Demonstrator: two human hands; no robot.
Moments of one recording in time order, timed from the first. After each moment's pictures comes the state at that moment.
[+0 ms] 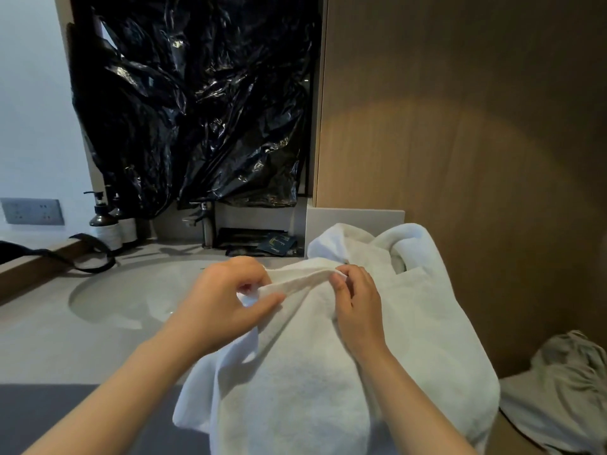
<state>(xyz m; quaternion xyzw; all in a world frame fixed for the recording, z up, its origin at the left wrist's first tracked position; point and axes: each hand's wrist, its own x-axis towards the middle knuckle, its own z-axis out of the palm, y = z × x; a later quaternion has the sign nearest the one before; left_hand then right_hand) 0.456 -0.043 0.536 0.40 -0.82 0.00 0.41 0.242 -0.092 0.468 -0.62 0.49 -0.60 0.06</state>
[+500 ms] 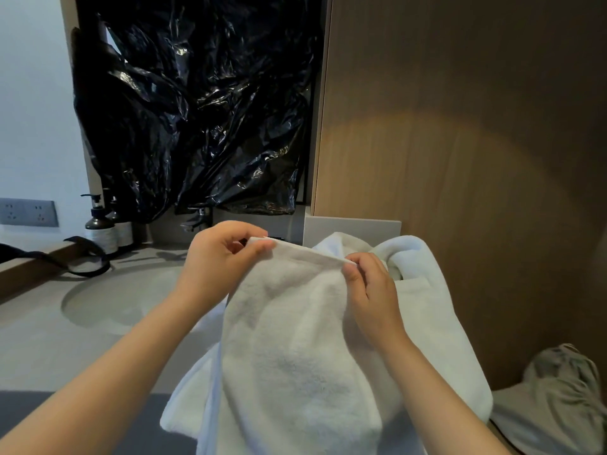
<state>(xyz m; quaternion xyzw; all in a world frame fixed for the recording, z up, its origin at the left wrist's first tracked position) 0.454 -0.079 0.564 0.41 -0.69 -0.11 0.58 0.222 -0.081 0.510 -0.67 0.46 -0.58 0.03</state>
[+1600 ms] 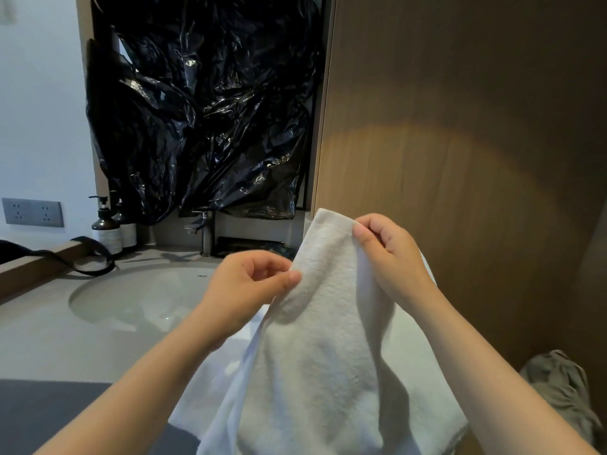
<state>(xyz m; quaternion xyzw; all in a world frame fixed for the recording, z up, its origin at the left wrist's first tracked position) 0.431 -0.021 0.563 0.38 -0.66 -0.36 0.53 0.216 -0.034 0.594 -0.71 0.42 -0.55 0.10</state>
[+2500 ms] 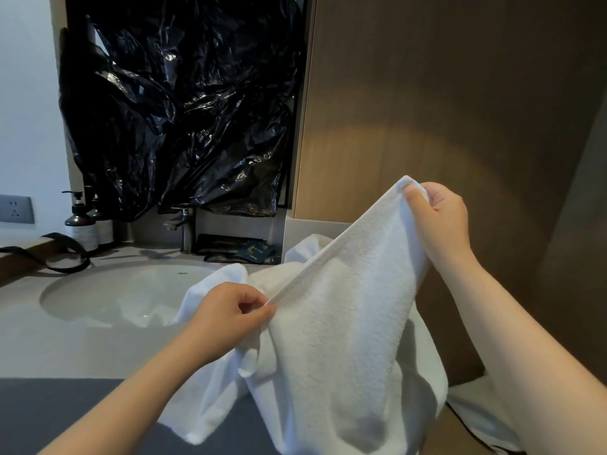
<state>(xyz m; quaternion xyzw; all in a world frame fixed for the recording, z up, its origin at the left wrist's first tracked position) 0.425 -0.029 0.519 0.49 -0.74 -0.21 0.41 0.135 -0.043 0.631 -0.59 0.50 -0.64 -0.03</state>
